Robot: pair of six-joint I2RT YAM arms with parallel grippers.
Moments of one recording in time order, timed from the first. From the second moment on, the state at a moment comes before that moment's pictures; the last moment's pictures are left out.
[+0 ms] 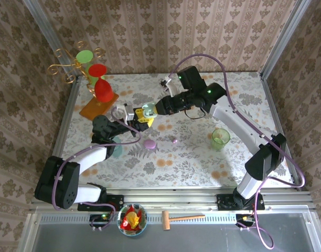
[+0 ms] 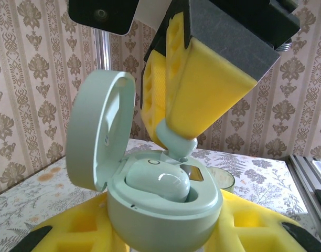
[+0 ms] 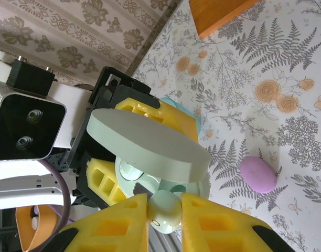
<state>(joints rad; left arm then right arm) -0.37 1.32 0.51 1.06 0.95 -0.20 0.58 1.68 1.74 -0.82 -0.64 0.31</state>
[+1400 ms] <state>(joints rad) -0.37 1.34 0.51 1.10 0.91 -0.19 0.51 1.72 1.70 -0.68 -0.67 0.48</state>
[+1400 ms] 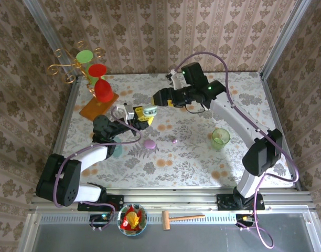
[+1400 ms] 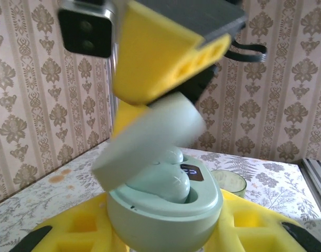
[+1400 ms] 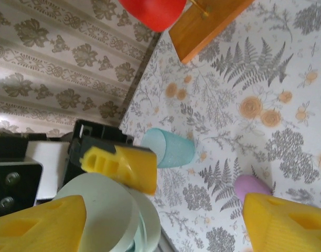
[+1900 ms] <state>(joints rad) -0.37 1.34 0.51 1.12 0.82 -0.20 0.52 1.63 1.30 -0.04 -0.87 1.04</state>
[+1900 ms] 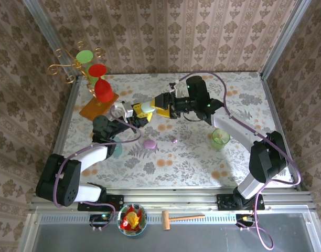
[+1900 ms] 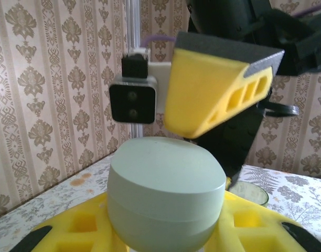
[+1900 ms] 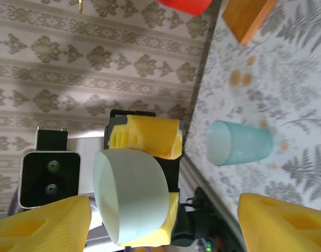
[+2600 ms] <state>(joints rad) -0.39 1.35 0.53 1.11 0.82 -0.22 0.53 1.67 1.23 0.34 -0.93 1.33</state>
